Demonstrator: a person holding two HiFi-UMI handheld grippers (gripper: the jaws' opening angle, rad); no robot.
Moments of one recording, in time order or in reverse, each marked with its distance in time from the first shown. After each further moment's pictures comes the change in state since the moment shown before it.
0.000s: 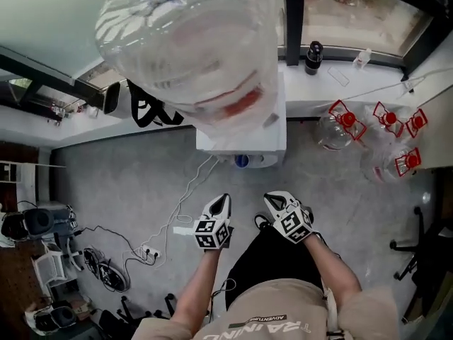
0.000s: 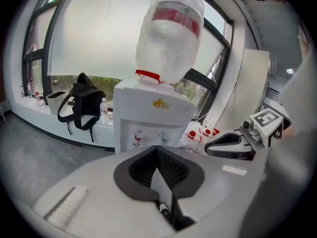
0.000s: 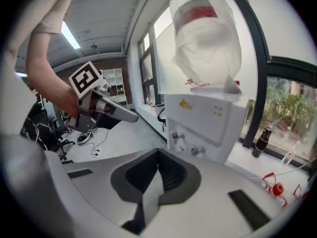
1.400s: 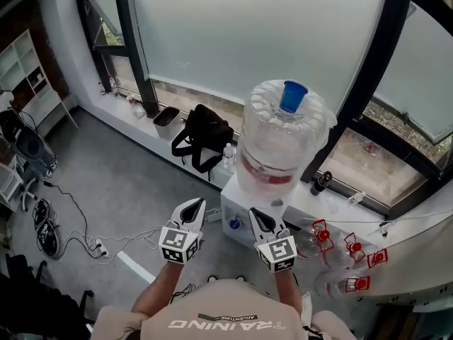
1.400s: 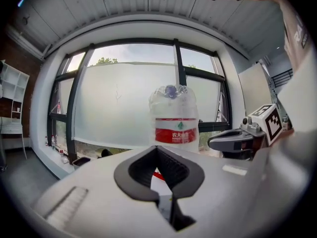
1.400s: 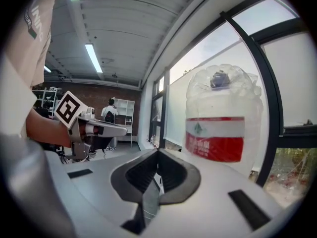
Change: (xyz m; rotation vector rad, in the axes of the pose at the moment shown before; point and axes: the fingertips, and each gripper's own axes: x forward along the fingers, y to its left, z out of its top) left arm -0.226 -0.037 0.255 0.164 -0.587 0.261; right arm -0.128 0.000 0.316 -0.173 -0.429 0.019
